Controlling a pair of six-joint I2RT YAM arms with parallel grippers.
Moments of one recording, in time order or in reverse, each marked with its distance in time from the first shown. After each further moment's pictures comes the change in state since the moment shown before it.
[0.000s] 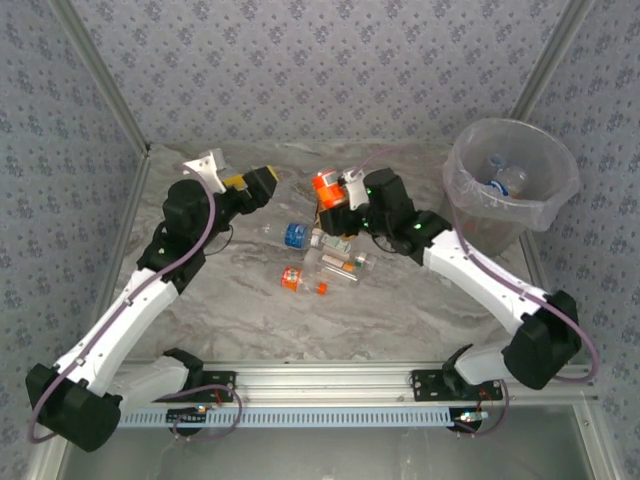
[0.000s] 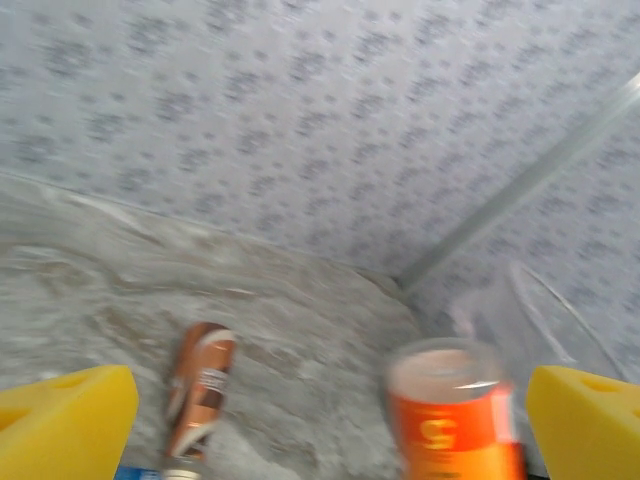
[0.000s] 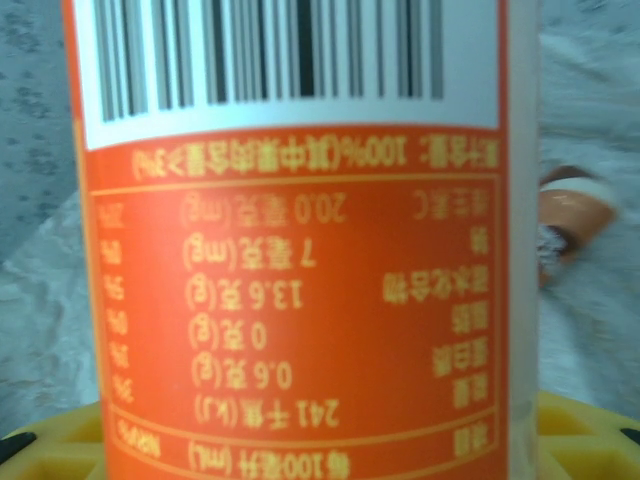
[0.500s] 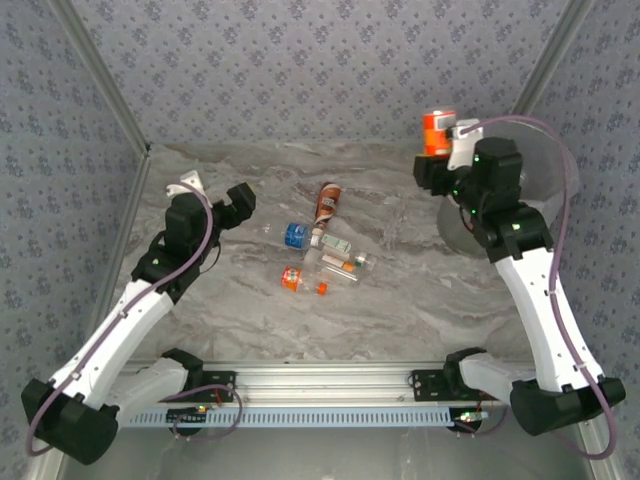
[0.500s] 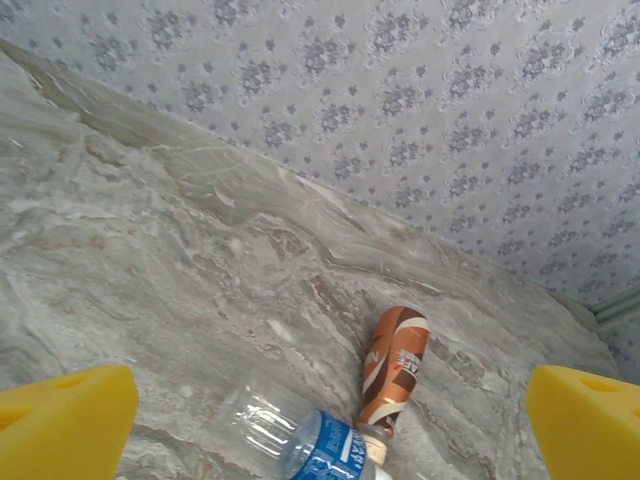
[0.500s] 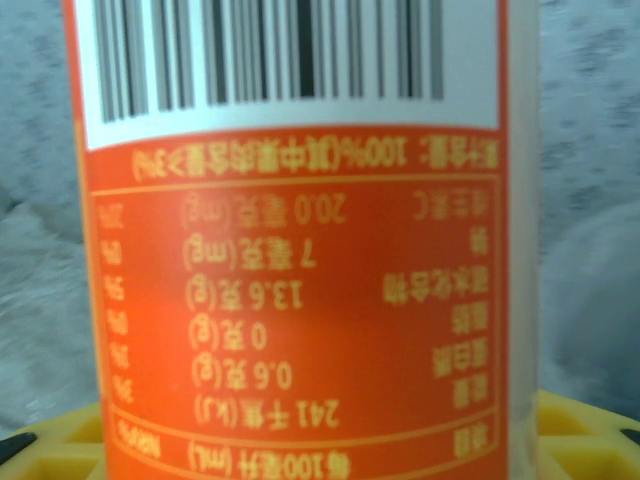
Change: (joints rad) left arm 0.020 -0.091 -0.069 -0.221 -0.278 0.024; right arm -0.435 -0.238 0.213 -0.241 0.167 -0.138
